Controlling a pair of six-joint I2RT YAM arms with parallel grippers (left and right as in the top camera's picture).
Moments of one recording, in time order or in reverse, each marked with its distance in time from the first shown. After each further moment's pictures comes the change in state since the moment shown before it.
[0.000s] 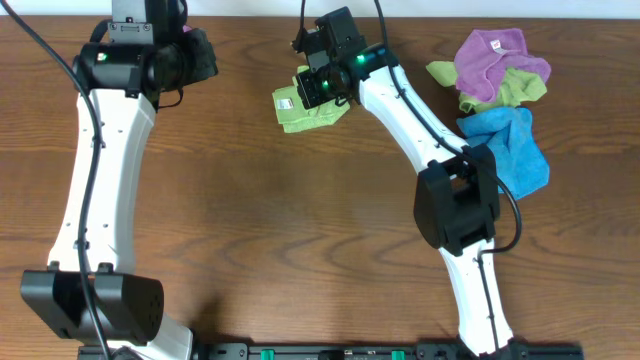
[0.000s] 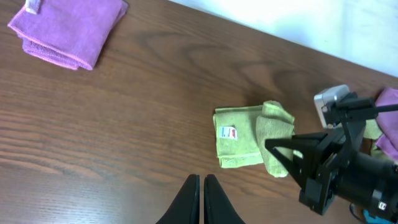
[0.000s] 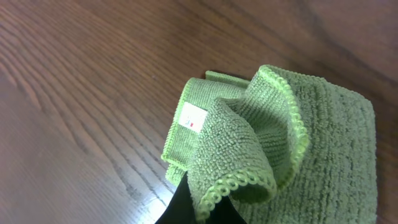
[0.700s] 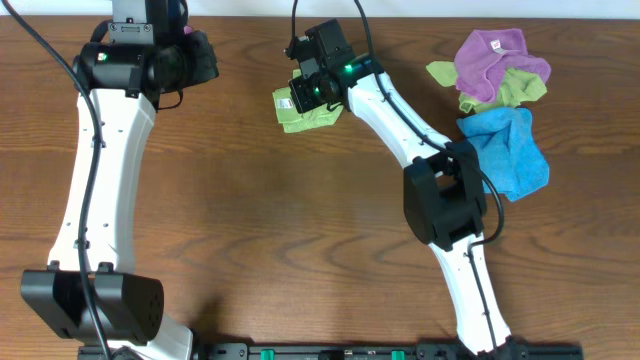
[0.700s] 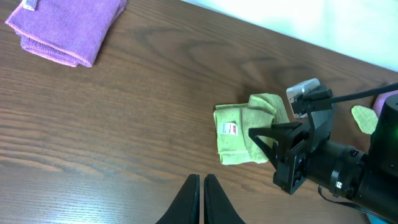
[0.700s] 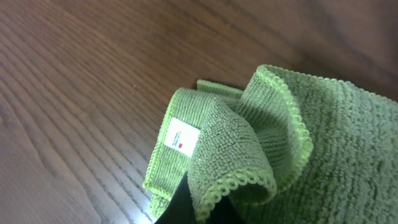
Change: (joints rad) left arm 0.000 0.000 0.000 -0.006 0.003 0.008; right arm 0.022 0.071 0.000 0.094 0.044 0.010
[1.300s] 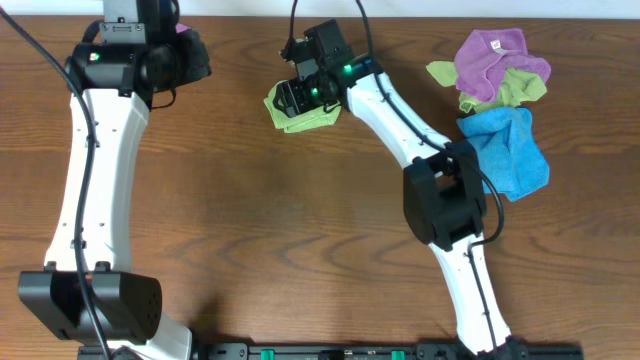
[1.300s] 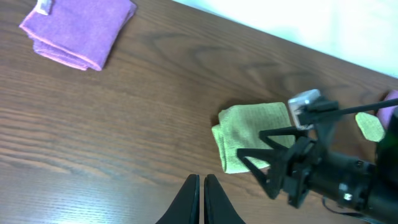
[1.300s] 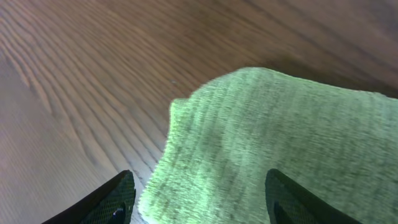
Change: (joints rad) left arm 0.031 0.000 0.000 0.002 0.003 0.008; right arm -0.006 -0.002 0.000 -0.011 -0.121 0.019
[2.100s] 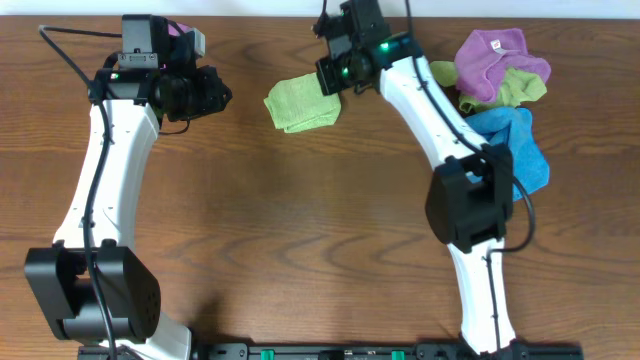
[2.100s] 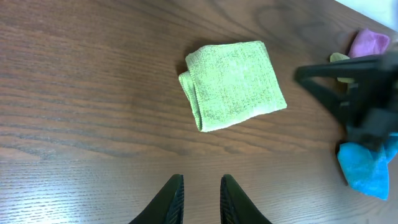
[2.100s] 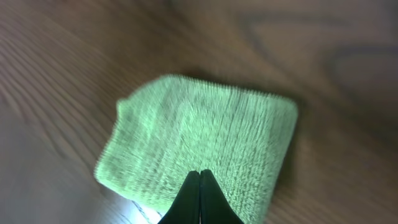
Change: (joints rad) left arm 0.021 0.003 -0.259 0.126 0.266 0.048; right arm -0.087 -0.073 0.013 -0.105 0.075 -0.073
